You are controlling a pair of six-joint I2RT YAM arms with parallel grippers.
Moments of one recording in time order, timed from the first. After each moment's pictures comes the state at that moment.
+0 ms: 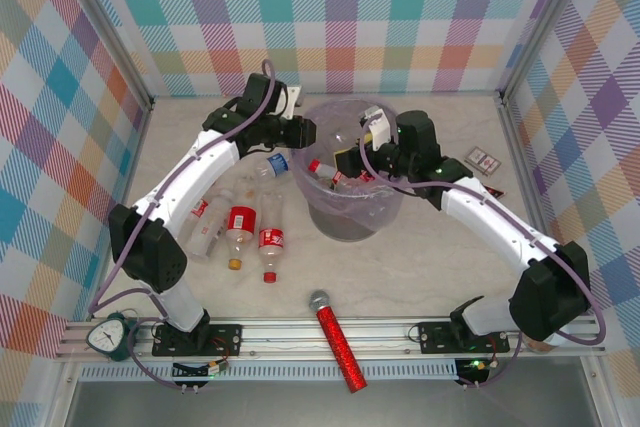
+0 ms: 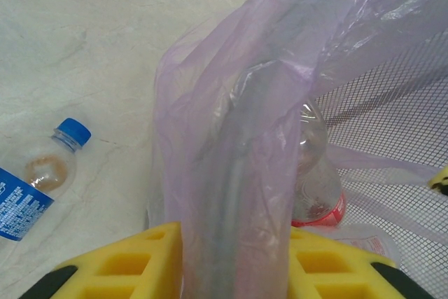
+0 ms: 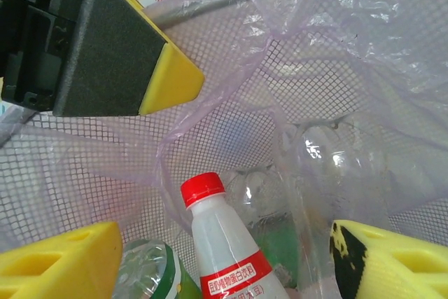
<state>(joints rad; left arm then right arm) -0.48 1.71 1.69 -0.75 0.25 -0.30 0.52 1.37 1.16 -0.24 -0.39 0.10</state>
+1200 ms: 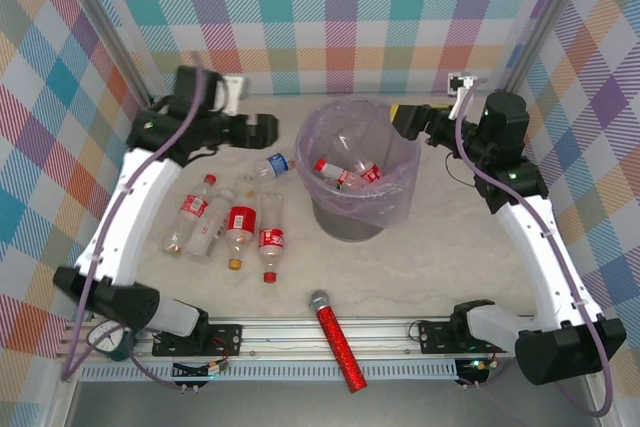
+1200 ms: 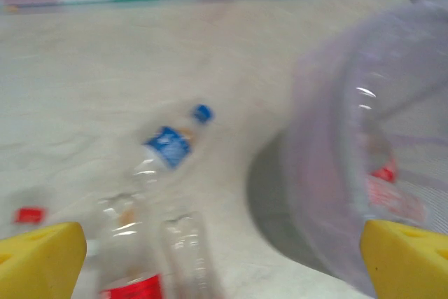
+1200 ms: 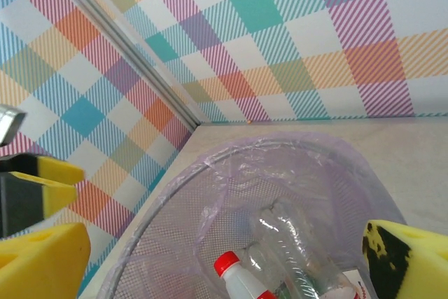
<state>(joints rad) -0.26 1.39 1.74 -1.06 0.12 -0.19 0.18 1.11 1.23 -0.30 -0.53 0.46</state>
